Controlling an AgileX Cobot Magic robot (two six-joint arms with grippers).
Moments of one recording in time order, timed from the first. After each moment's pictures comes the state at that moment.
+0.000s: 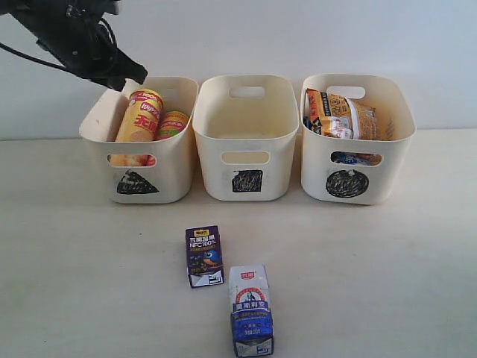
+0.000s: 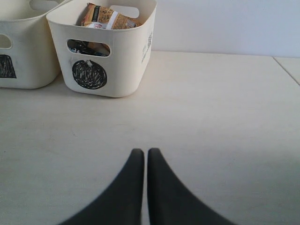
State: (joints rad) left arm -0.23 2.08 -1.95 0.02 0.83 0.24; right arm 0.05 0.01 0.00 -0.01 0.33 -0.02
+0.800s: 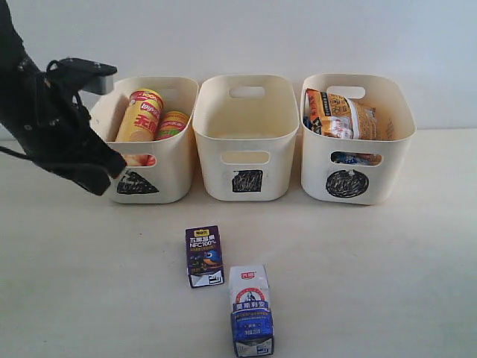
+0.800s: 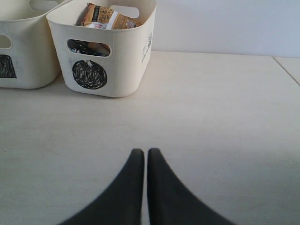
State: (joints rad) left arm -0.31 1.68 -1.33 -0.12 0.98 0.30; right arm 0.05 0.01 0.00 -0.01 0.33 -0.02
